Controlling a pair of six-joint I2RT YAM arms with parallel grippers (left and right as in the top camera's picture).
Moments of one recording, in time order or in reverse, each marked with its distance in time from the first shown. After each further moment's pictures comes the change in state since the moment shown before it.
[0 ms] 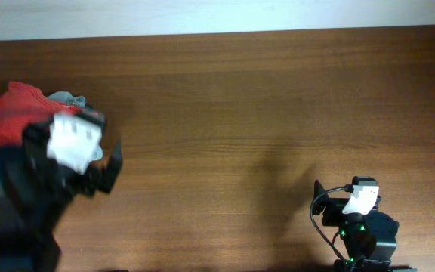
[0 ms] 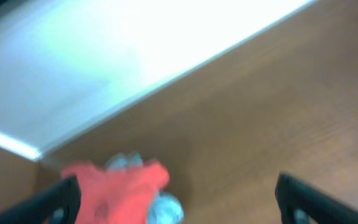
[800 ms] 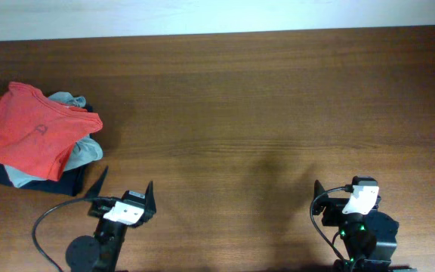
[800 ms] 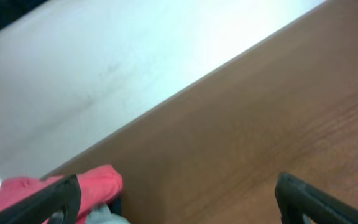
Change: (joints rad) left arm -0.007 -0.827 -1.193 0.747 0.076 -0.001; right arm 0.000 0.000 -0.001 0.000 0.000 0.000
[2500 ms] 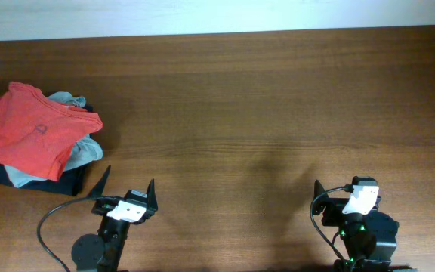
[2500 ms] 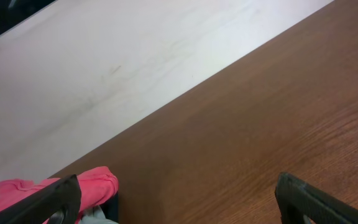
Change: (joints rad) left arm 0.000 0.000 -0.108 0.129 0.000 0.001; right arm 0.000 0.000 0.000 0.000 0.000 0.000
